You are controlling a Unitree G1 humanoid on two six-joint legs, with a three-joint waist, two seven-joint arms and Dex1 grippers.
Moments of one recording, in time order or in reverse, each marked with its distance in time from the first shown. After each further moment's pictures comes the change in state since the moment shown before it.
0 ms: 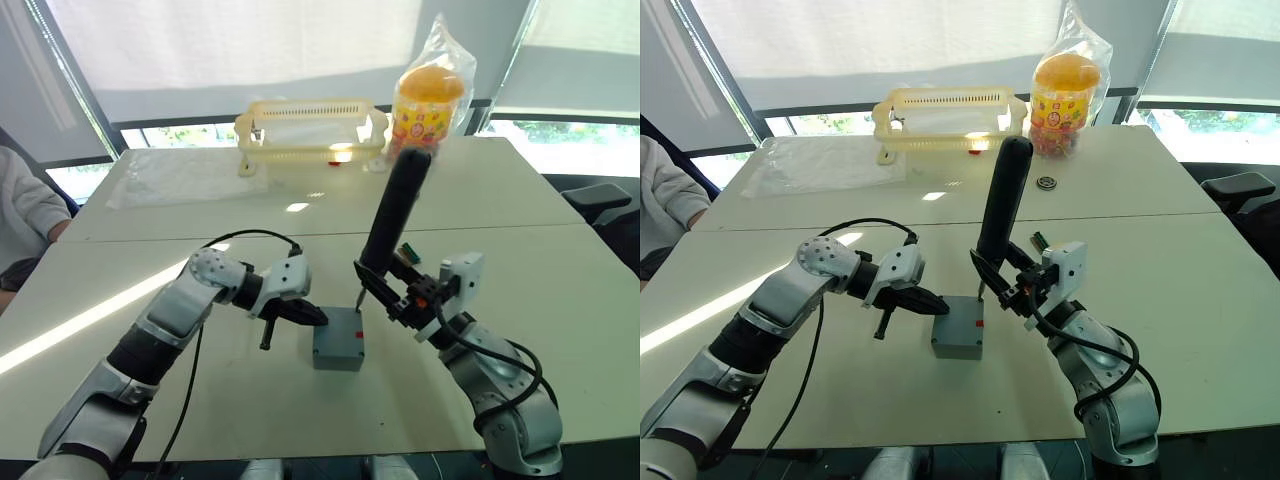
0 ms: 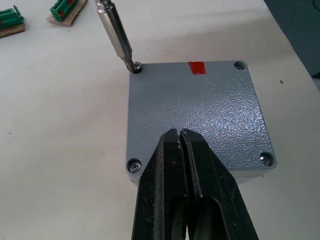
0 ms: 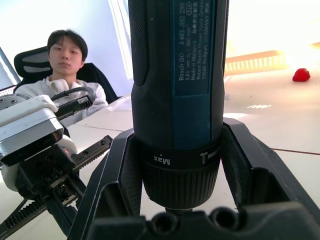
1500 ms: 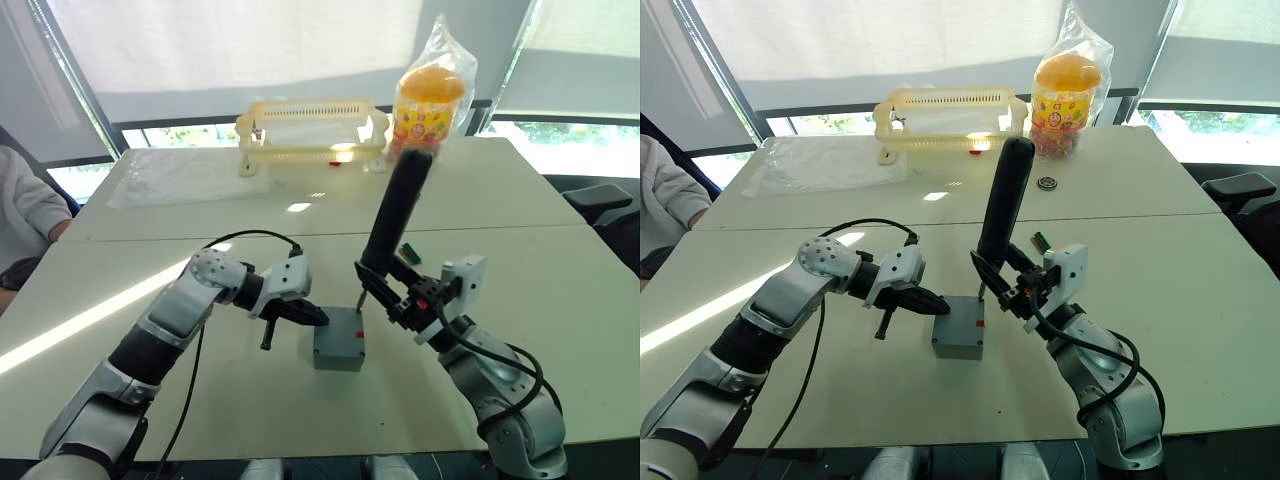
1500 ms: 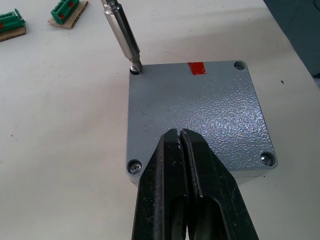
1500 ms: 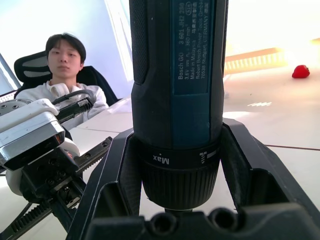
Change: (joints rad) left arm 0.002 -0.006 0.000 0.009 0.003 -0.017 0.005; right arm 0.018 -0.048 0.033 -0.003 0.067 -0.031 -0.069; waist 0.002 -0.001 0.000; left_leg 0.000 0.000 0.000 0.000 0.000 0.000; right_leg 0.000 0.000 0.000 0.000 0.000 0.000
